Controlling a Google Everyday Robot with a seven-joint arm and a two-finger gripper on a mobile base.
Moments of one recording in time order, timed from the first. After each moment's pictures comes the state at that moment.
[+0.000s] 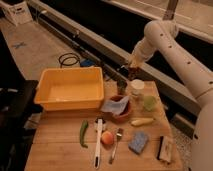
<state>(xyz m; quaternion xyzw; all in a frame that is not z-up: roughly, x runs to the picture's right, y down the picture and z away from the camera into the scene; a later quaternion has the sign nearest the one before) 0.146 -0.131 0.775 -0.15 -0.15 -0.01 0.98</state>
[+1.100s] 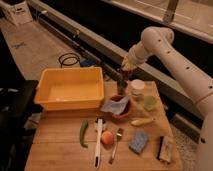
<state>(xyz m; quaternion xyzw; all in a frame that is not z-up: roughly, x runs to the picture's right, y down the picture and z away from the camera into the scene) 0.126 -0.125 0.780 -0.11 -0.20 0.02 0.97</state>
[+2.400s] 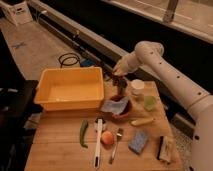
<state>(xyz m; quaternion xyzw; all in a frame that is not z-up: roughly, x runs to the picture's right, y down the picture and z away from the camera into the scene) 0.082 -0.100 0.829 -0.12 -0.24 0.03 0.96</state>
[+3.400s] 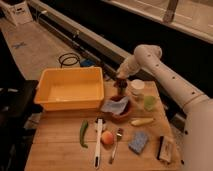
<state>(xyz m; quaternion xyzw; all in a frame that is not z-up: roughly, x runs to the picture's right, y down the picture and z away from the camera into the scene) 0.107 -0.088 0.866 -0.14 -0.20 0.06 0.97</state>
